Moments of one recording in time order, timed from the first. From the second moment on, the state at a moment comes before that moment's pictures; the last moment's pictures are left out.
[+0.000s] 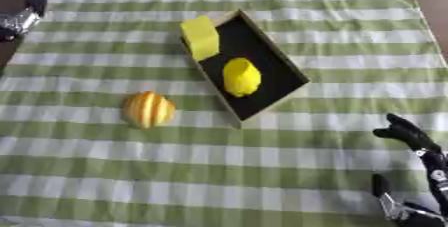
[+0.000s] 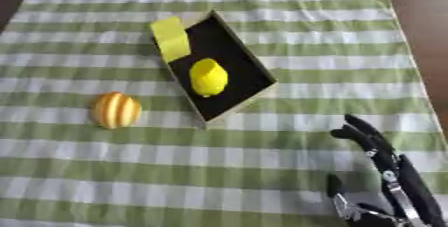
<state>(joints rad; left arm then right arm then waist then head) -1.01 0.48 -0.18 -1.00 0.03 -0.56 -0.56 0.46 -0.51 -0.01 -1.98 0.59 -0.73 -0.51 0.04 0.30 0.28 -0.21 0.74</state>
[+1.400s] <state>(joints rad) -0.95 0.25 -0.18 -0.96 -0.36 -0.56 -0.56 0.61 -0.59 -0.23 -1.98 0.16 -0.77 -0.47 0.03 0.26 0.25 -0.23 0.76</state>
